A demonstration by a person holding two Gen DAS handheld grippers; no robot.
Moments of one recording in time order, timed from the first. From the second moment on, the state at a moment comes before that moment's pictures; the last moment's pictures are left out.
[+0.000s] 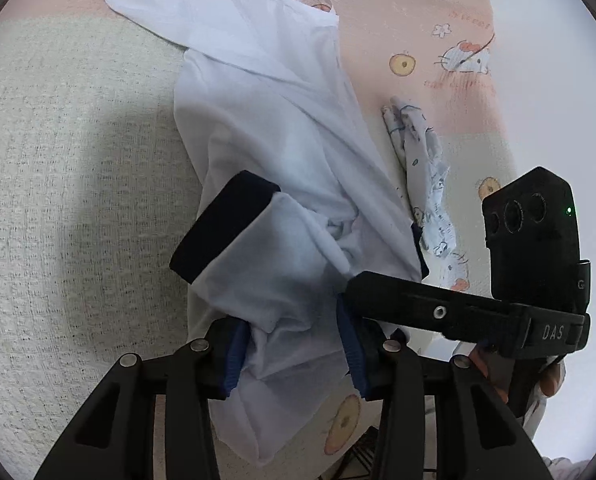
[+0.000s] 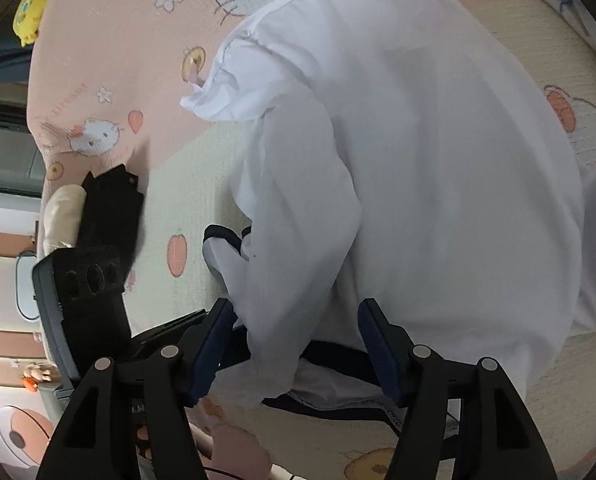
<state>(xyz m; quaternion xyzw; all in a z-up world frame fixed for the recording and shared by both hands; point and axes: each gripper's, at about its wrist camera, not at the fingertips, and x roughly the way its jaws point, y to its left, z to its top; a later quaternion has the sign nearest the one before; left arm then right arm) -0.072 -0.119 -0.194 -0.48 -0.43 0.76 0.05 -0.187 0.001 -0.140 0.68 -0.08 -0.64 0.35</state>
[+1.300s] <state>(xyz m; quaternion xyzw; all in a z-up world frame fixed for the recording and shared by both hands) -0.048 -0.118 -0.179 -0.48 -0.37 0.79 -0.05 -0.203 -0.007 -0.118 0.61 -0.18 -0.67 0.37</state>
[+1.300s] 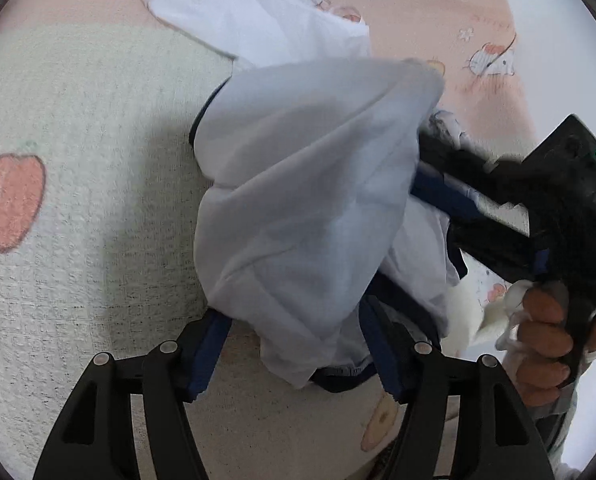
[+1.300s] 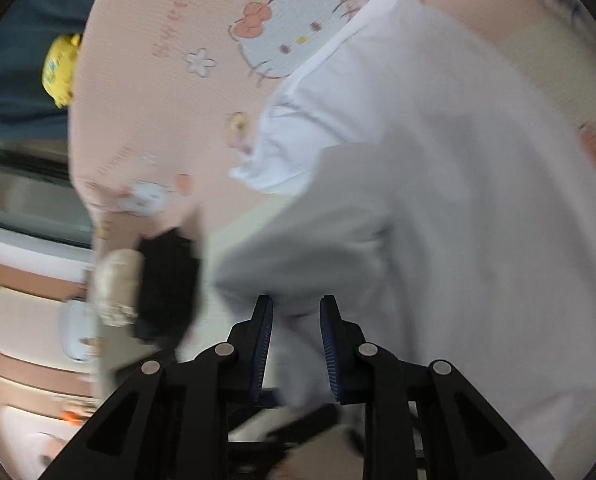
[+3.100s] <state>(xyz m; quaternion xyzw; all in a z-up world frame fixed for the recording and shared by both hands) -0.105 -0.096 -0.147 -0.45 -0.29 0.85 -0.03 -0.227 -0.054 -0.124 0.65 -0.09 -0.69 0.31</state>
